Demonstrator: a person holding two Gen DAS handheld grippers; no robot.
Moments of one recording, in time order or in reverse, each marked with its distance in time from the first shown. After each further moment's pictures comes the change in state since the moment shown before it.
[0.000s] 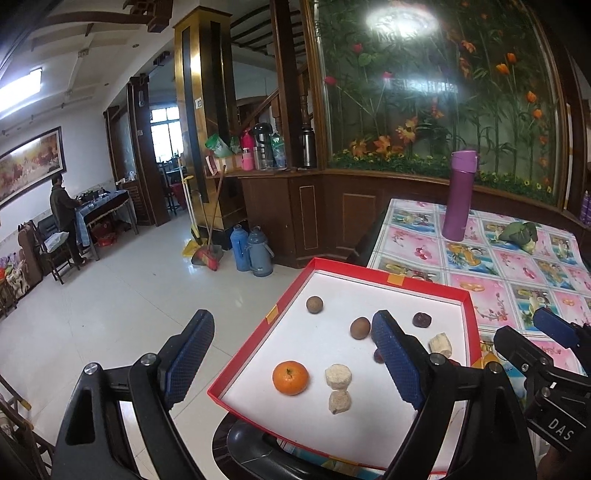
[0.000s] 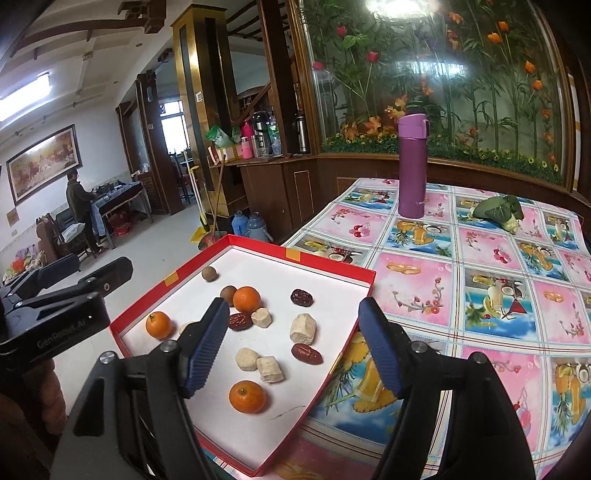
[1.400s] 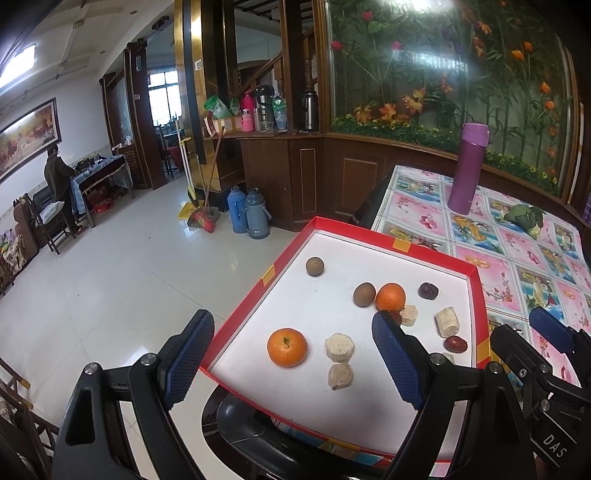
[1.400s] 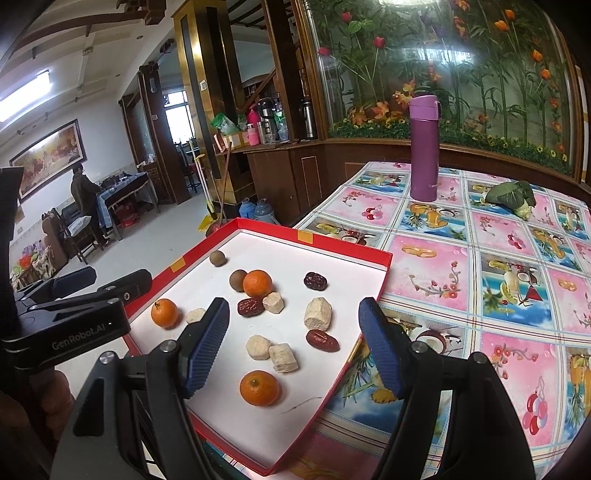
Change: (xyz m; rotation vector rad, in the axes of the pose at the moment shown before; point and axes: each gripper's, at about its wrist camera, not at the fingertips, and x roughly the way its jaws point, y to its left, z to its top) left arm 0.017 0.008 -0.009 -0.036 0.153 -0.008; right arm 0.011 0.011 -0.009 0.003 0.055 0.032
